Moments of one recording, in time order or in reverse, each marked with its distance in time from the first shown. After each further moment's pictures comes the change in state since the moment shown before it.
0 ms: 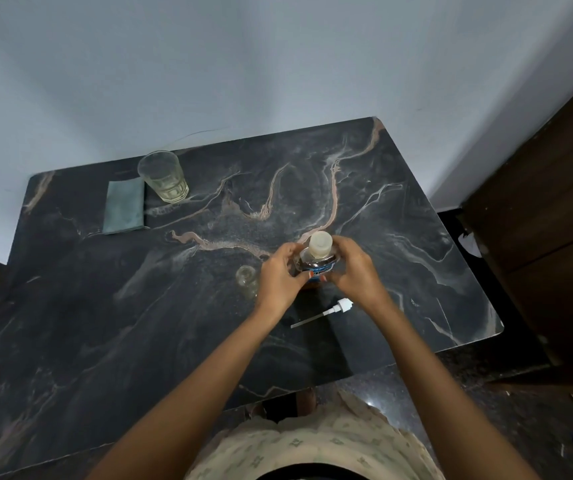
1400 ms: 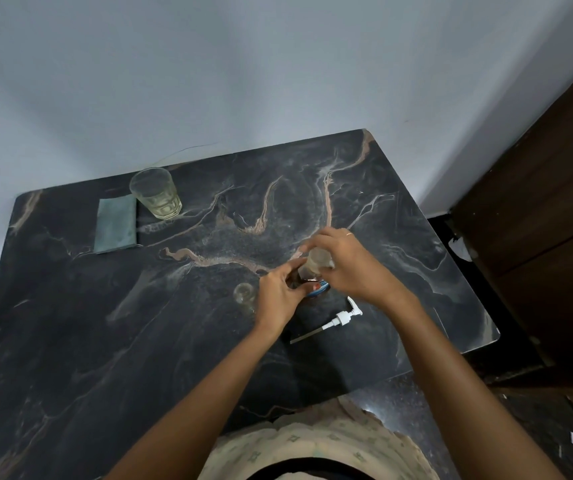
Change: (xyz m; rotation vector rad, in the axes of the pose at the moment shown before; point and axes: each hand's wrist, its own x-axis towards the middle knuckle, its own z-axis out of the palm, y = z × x) left_hand 0.004 -0.003 0.000 -0.031 -0.004 0.073; right_hand 0.015 -0.067 -0.036 -0.303 -0.243 -0.178
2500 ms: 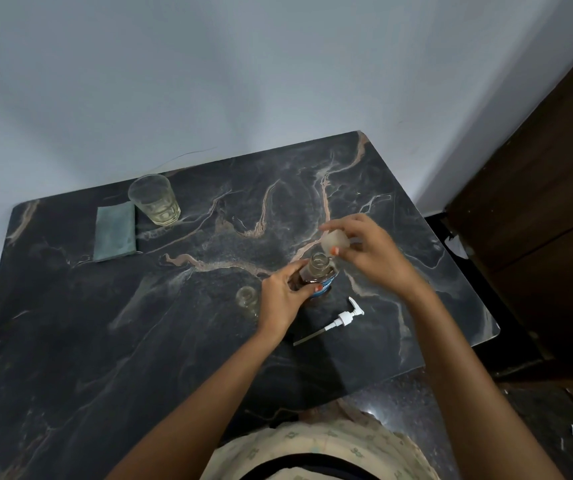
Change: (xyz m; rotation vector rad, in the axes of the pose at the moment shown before) left_hand 0.002 -0.007 0.002 -0.081 -0.028 0.042; right_hand -0.006 0.008 -0.019 0.329 0.193 0.136
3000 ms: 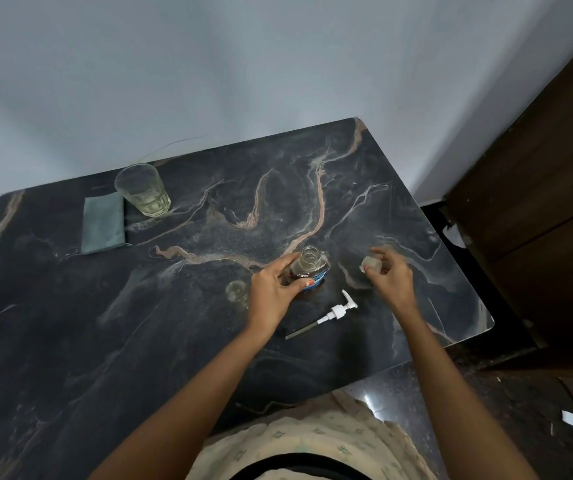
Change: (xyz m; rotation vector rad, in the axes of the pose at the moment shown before) left_hand -0.002 0.001 -0.001 -0.031 0.006 -0.035; right_hand -0.018 0.135 0.024 0.037 0.373 0.390
